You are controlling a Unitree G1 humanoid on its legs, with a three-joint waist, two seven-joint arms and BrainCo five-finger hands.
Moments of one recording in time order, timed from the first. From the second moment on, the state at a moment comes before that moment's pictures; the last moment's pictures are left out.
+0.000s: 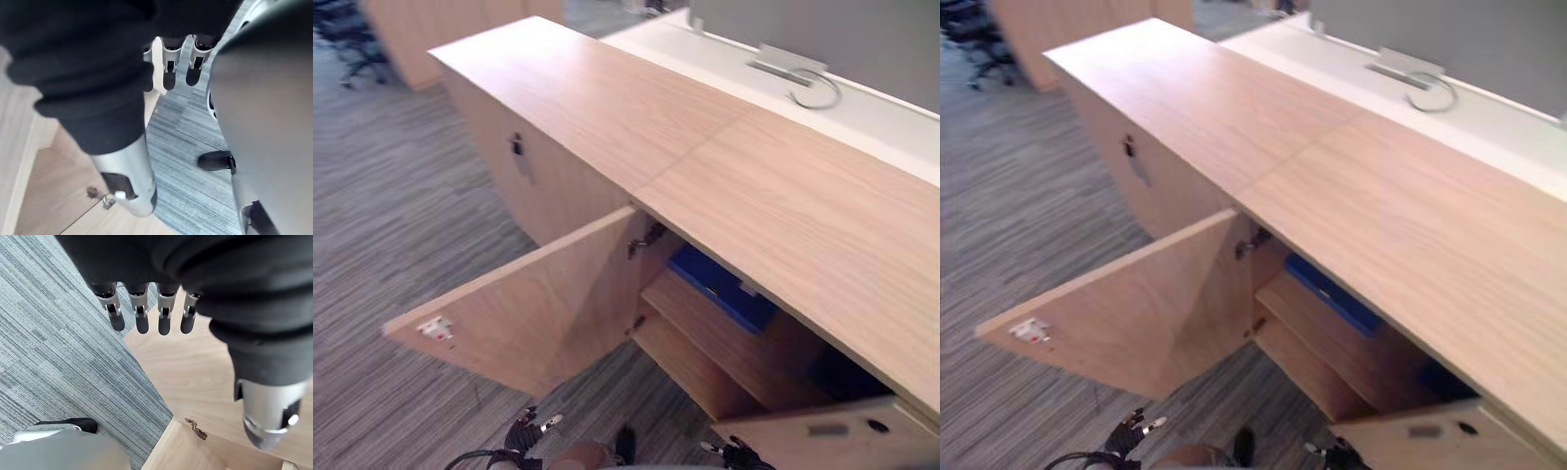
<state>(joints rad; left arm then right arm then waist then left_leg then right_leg) 0.22 0.13 -0.01 0.78 0.03 -0.07 0.01 0.02 -0.05 -0.41 1.15 0.00 0.00 0.01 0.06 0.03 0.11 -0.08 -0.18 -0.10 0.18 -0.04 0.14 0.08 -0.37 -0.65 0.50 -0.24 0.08</state>
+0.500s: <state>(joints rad) 0.27 0.16 0.01 0.78 -0.10 -0.08 -0.07 0.03 -0.03 -0.35 1.18 0.02 -0.02 0.01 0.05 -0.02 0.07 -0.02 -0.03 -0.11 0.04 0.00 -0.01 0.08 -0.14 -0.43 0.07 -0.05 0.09</state>
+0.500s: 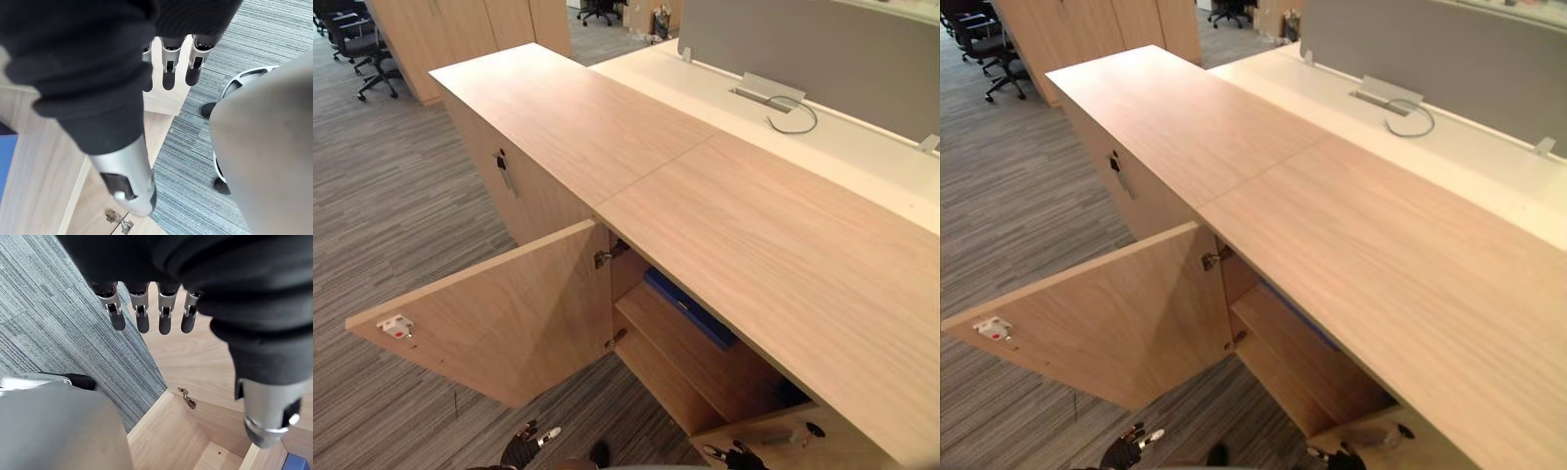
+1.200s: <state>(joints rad) 0.32 0.25 -0.14 0.69 0.00 -0.07 -0.20 -0.01 -0.05 -0.31 1.20 0.03 -0.02 0.02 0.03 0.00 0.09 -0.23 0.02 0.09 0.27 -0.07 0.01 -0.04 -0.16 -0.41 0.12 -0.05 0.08</state>
